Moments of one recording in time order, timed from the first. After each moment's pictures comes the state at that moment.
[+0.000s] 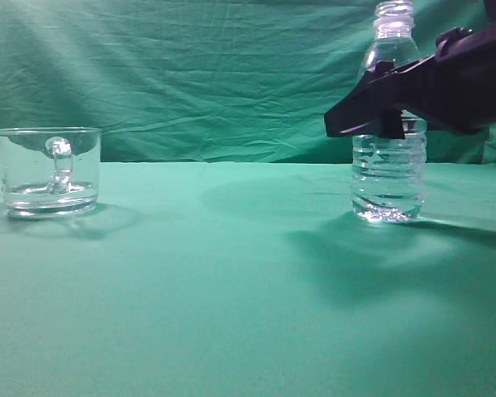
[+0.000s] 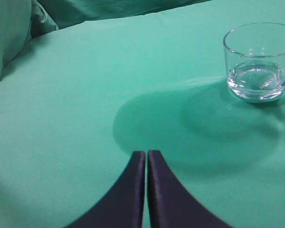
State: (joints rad) left arm 0.09 -0.01 0.02 -0.04 0.35 0.23; right arm 0.27 1.88 -0.54 -0.39 -1.01 0.12
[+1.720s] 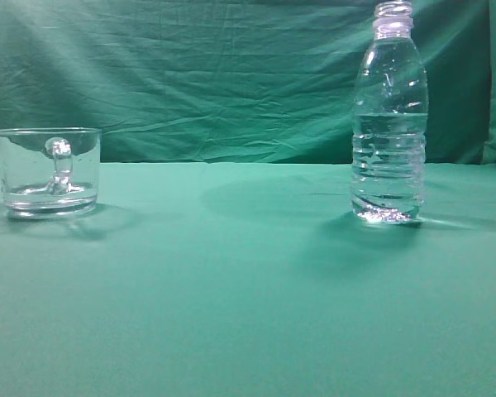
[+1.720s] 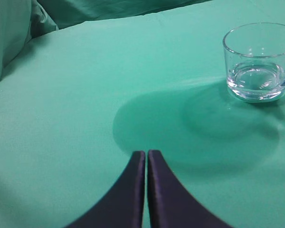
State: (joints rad) left arm 0.09 -0.01 0.02 -0.04 0.35 0.23; right arm 0.27 0.65 -0.39 -1.01 -0.34 1.03
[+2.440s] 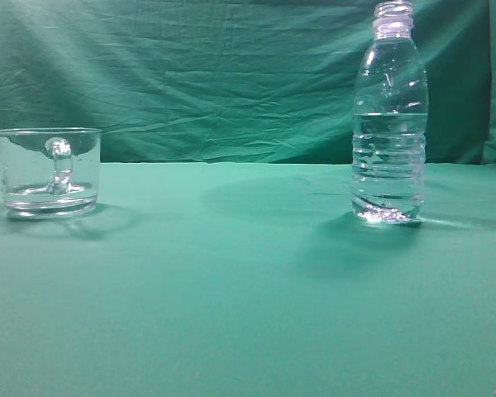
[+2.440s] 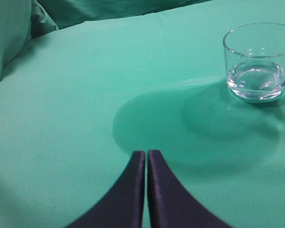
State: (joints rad) left arm 0.09 -0.01 0.02 -0.04 0.35 0.23; right arm 0.27 0.51 -0.39 -1.10 -0.39 1.14
